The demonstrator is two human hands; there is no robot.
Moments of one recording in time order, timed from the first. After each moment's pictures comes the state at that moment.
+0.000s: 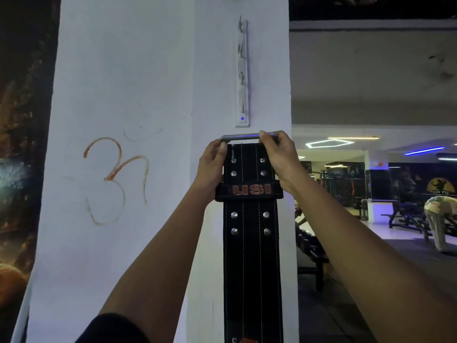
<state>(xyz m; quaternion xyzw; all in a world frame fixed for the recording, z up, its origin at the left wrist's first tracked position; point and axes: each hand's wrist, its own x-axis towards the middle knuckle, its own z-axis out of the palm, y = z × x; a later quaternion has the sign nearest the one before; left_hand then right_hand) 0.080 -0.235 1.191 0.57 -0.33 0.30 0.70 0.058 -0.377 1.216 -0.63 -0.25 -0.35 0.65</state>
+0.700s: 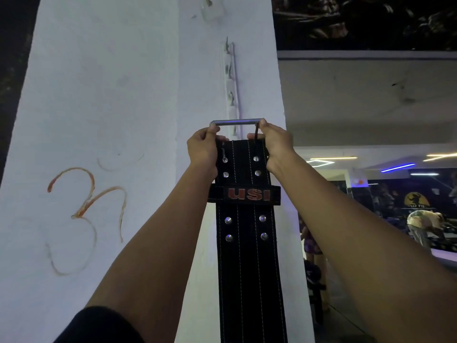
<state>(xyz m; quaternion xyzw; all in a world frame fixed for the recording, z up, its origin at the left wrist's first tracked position) 0.124 -0.249 1.295 0.50 -0.26 0.32 0.76 0.101 -0.370 1.301 -0.53 -0.19 -0.35 0.75</state>
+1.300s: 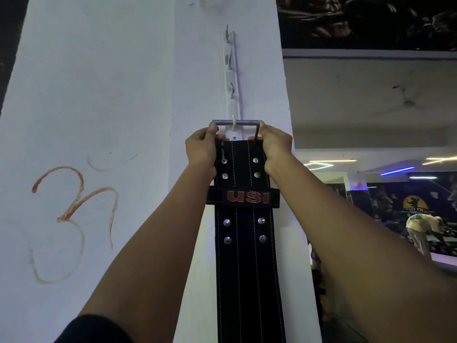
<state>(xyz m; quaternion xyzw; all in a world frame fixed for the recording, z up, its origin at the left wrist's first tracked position) 0.166 -0.252 1.302 0.48 -0.27 0.32 0.77 0.146 -0.370 1.306 -0.52 -0.15 -0.40 0.74</state>
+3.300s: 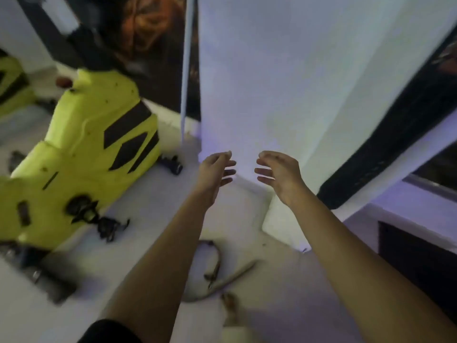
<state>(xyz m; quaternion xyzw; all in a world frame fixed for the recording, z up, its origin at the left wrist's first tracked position) -0.198 0.012 0.707 0.58 0.28 0.09 0.76 -0.135 -0.121 0.736 -0.70 0.03 0.21 0.68</state>
